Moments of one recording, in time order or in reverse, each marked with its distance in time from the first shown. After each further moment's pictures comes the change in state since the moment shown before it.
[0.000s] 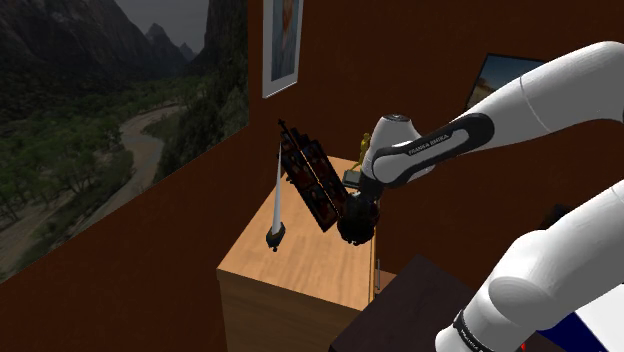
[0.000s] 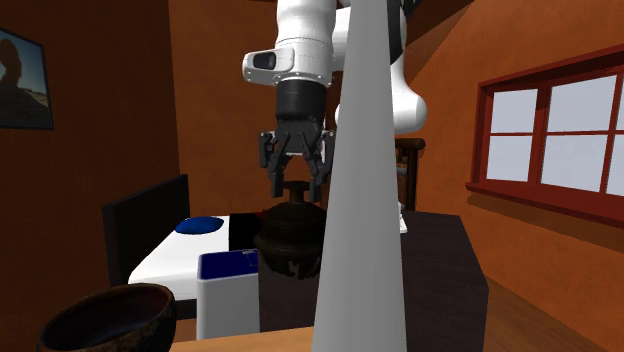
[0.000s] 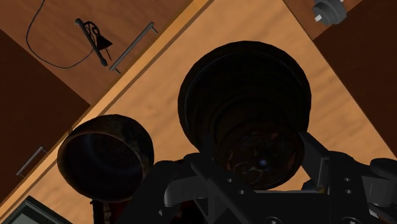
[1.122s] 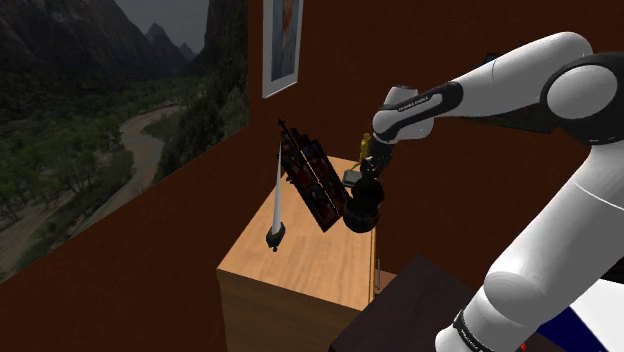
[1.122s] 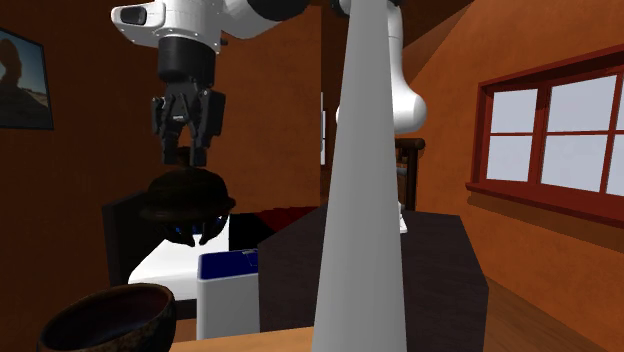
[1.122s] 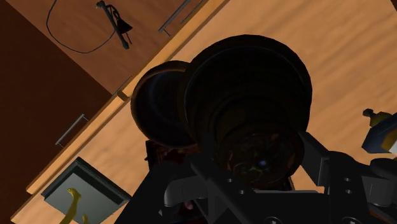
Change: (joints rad) arm -0.094 0.226 -0.176 0.401 0.043 -0.176 -0.302
